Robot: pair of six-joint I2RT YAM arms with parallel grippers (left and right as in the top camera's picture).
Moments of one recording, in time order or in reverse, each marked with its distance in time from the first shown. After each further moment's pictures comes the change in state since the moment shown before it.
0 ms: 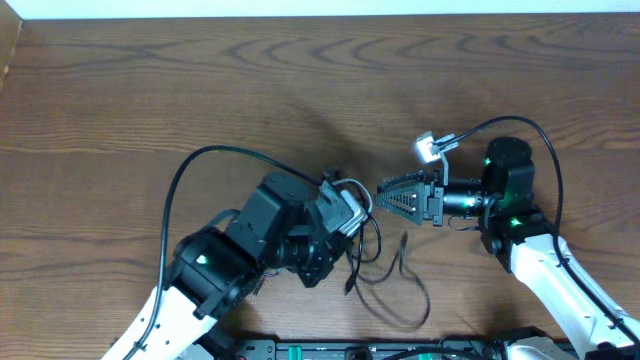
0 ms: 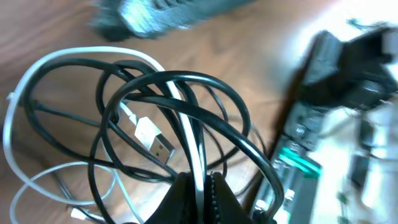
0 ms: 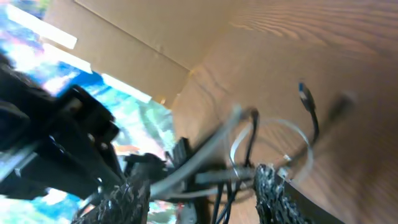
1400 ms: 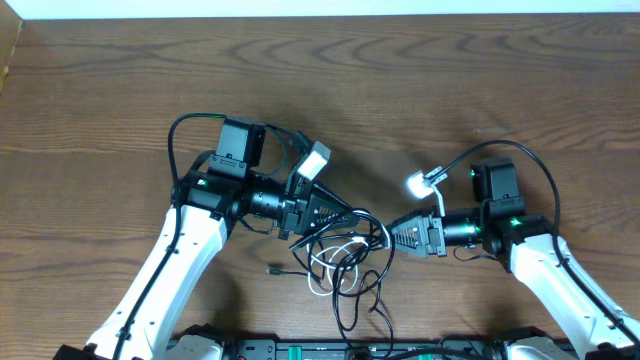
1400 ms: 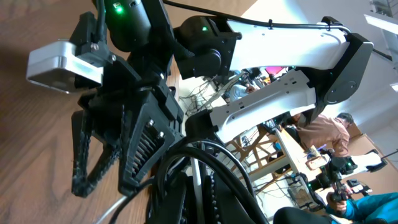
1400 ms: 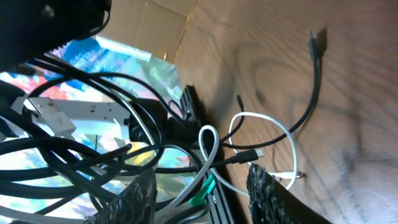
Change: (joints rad) left arm 0.377 0.304 0.000 0.145 0.978 0.131; right arm 0.011 0.000 0.000 -0.627 -0.040 -0.425
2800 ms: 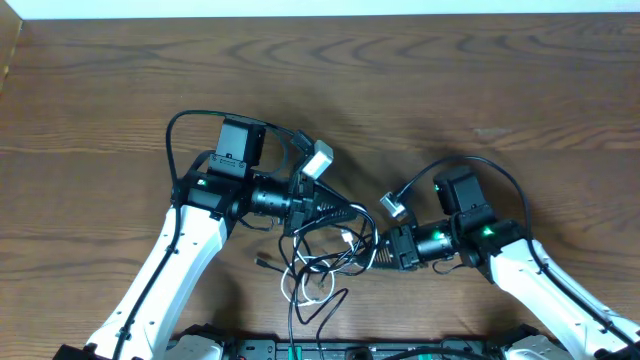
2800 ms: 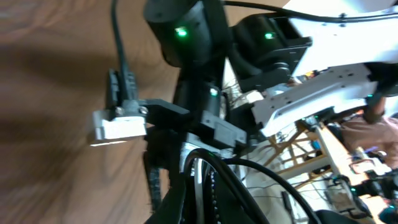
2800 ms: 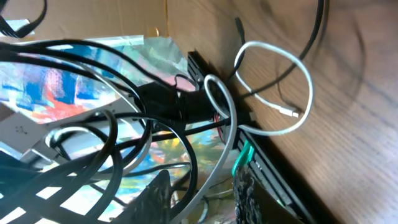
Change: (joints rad) left arm 0.000 0.000 0.000 0.011 -0.171 0.015; right arm 0.206 0.000 0.000 0.005 0.096 0.441
